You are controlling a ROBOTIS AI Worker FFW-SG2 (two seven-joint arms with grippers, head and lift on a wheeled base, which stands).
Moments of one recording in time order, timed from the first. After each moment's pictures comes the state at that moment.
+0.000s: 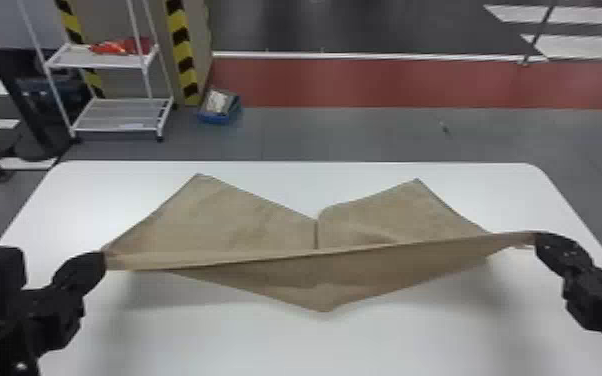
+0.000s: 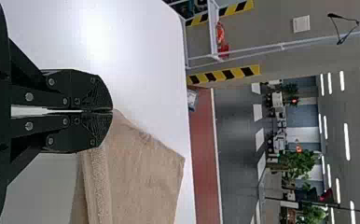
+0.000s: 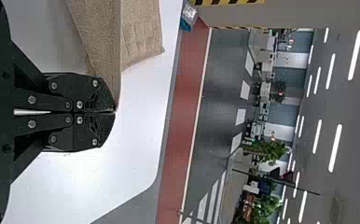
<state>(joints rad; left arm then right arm) 0.47 0.35 0.16 -2.11 0.31 0.50 0.02 0.41 -0.29 -0.31 -2.03 -0.16 0.40 0.17</state>
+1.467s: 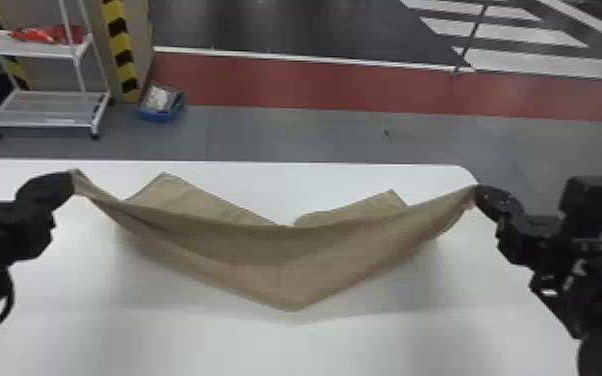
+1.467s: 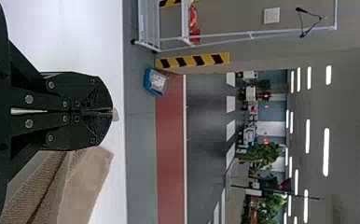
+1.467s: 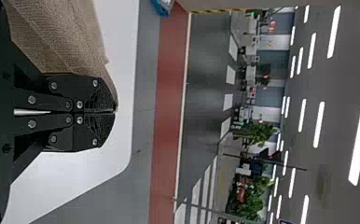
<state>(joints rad) 0.11 0.33 0.04 -2.08 0.39 0.65 0.14 0.18 -0.26 -0.34 -2.01 -0.17 0.53 0.21</state>
